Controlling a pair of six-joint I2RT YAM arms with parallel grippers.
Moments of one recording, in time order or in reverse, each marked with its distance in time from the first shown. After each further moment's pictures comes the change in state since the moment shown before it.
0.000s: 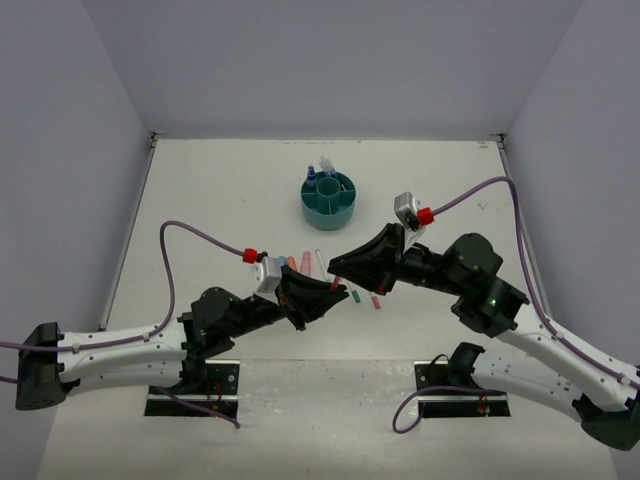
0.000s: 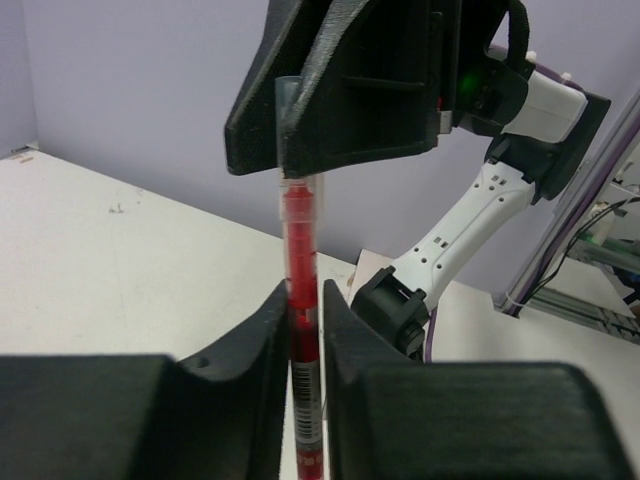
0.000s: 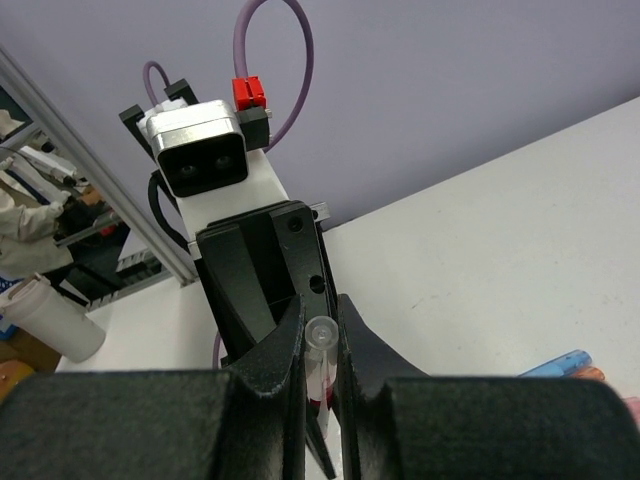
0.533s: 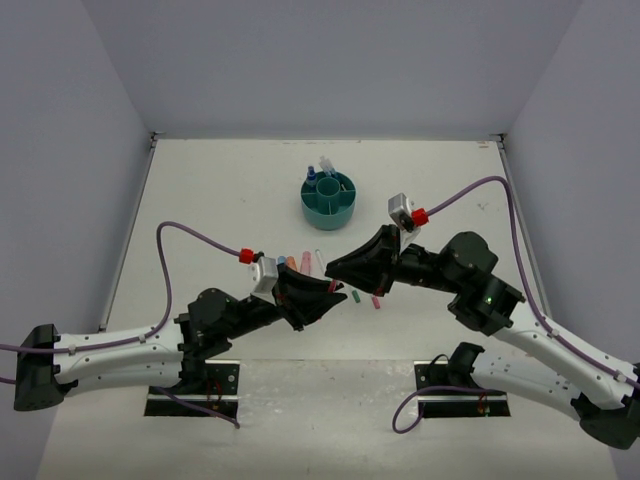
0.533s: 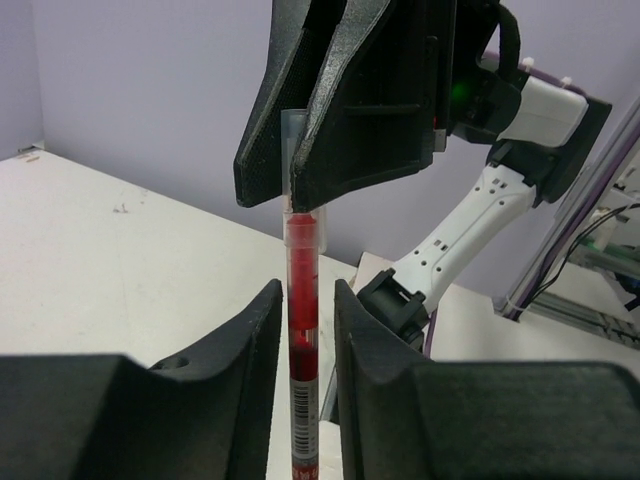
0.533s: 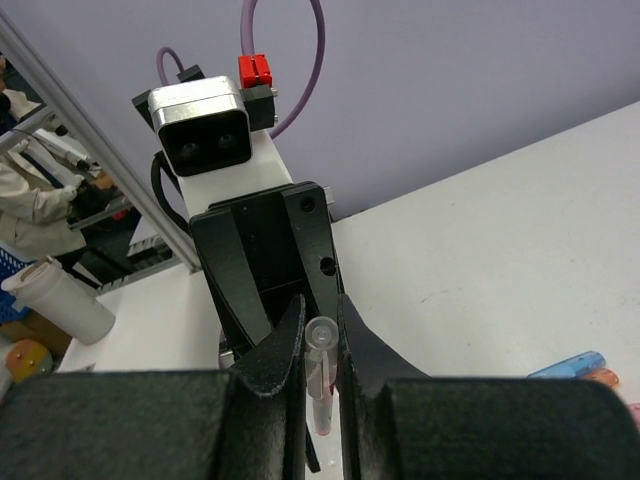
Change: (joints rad) left arm -0.005 -0.027 0.000 -0.028 -0.025 -0.005; right arm -0.004 0.018 -0.009 0.019 -0.061 0.001
